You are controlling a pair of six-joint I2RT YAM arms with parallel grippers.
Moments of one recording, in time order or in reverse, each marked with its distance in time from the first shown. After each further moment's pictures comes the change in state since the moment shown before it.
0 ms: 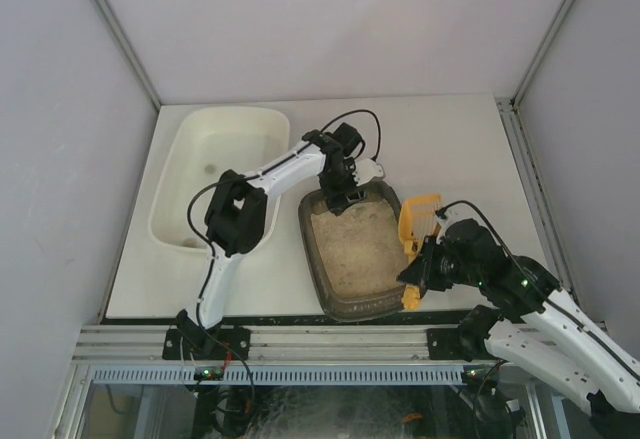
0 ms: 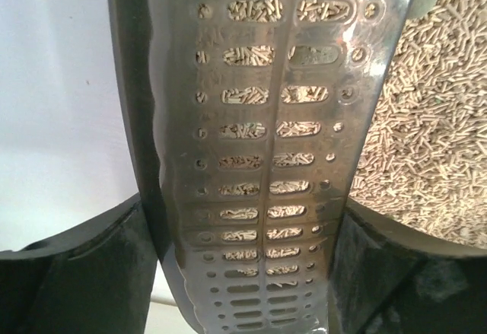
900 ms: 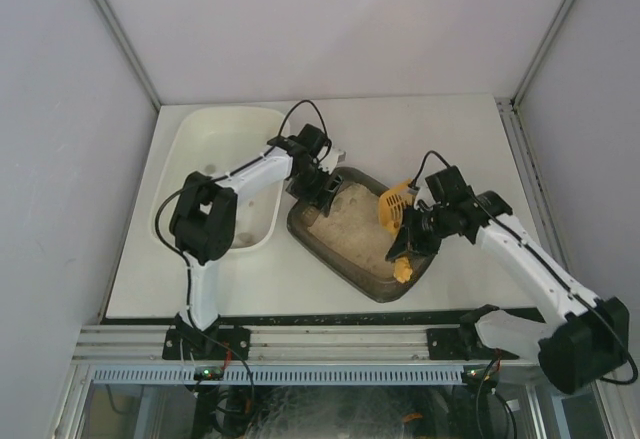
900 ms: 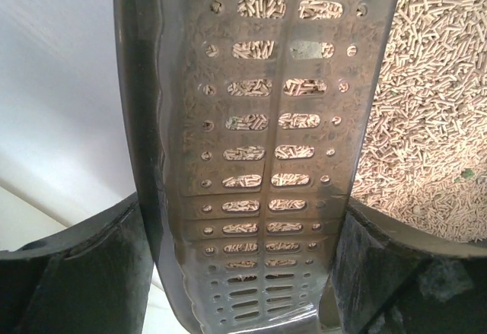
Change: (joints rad) left arm 0.120 -0.214 -0.323 0.165 0.031 -0.564; right arm -0.289 0.501 0.174 -0.010 -0.371 -0.313
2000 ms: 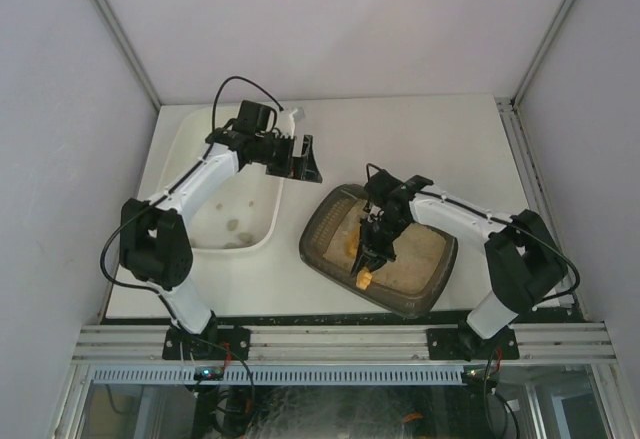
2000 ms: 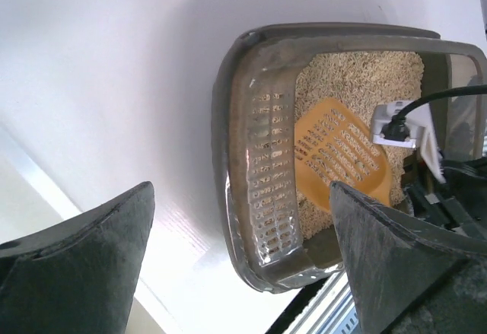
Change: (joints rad) left arm 0.177 -0.320 -0.154 0.177 0.360 -0.189; right arm 0.191 0.508 0.172 -0.026 -0.159 0.234
